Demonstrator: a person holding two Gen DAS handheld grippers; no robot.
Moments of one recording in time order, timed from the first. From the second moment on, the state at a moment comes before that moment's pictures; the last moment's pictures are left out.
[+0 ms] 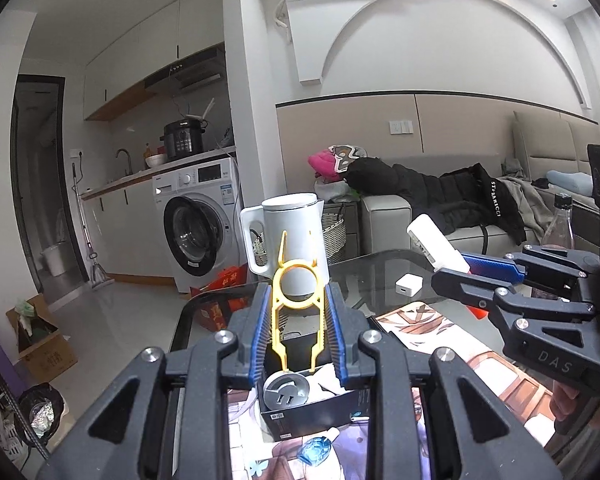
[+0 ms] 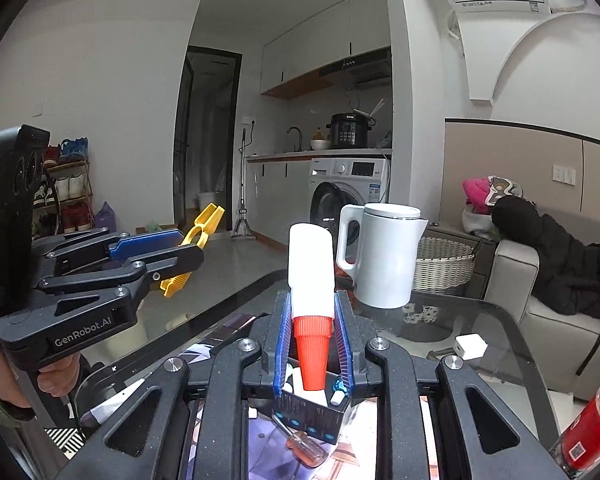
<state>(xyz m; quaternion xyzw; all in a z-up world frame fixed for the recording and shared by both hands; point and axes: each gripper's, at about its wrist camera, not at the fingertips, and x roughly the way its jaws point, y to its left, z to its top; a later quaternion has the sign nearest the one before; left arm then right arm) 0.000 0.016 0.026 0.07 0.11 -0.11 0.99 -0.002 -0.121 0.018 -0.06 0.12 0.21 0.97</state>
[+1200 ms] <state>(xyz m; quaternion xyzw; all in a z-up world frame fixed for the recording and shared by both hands) 0.084 0.014 0.009 0.01 0.14 -0.10 0.99 0.096 -0.120 0.005 -0.03 0.13 0.20 0.97</state>
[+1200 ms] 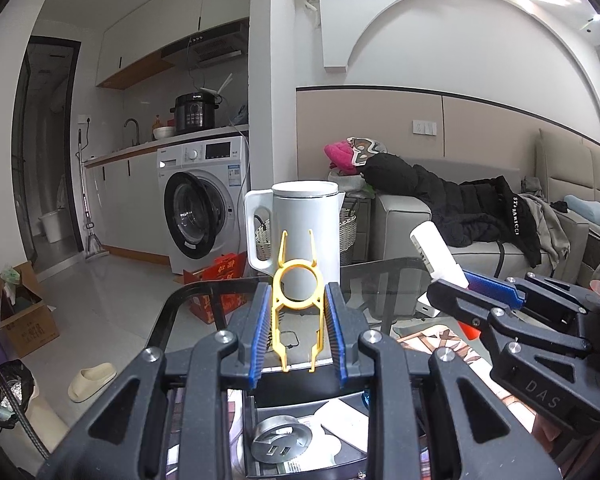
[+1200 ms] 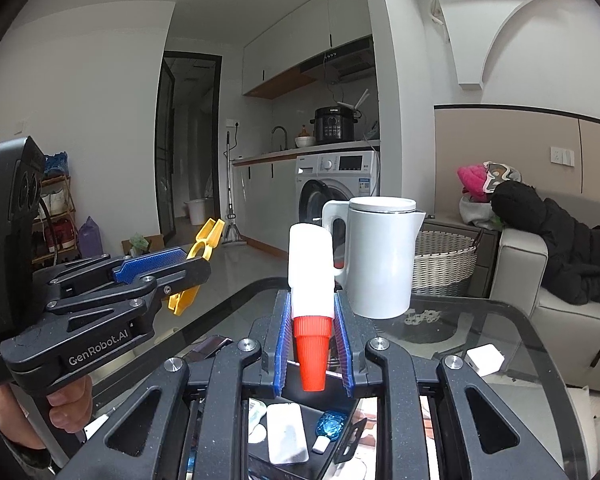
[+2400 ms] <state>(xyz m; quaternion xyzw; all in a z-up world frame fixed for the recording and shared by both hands) 0.147 -0.020 -0.072 0.07 0.39 -0.11 0.91 0.179 -0.095 -0.089 -0.05 0.39 0.21 0.90</state>
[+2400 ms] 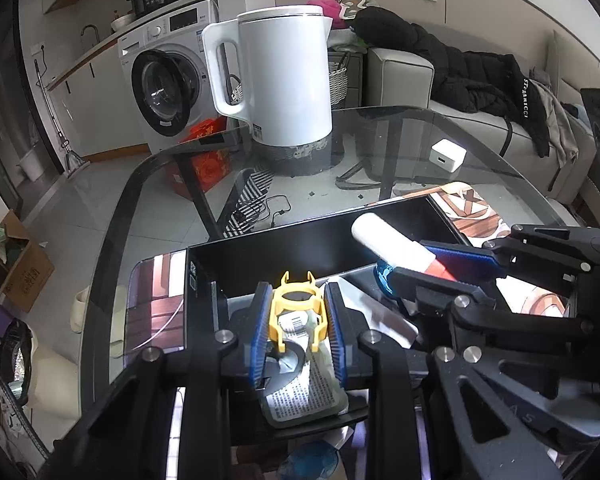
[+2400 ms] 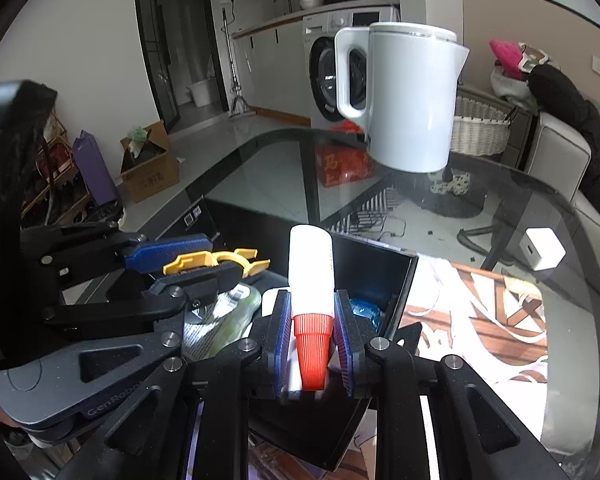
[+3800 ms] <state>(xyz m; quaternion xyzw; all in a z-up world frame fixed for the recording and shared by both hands) 0.089 -0.006 -0.049 0.10 0.37 -0.11 0.92 0.124 -0.114 -0.071 -0.07 0.38 0.21 0.90</state>
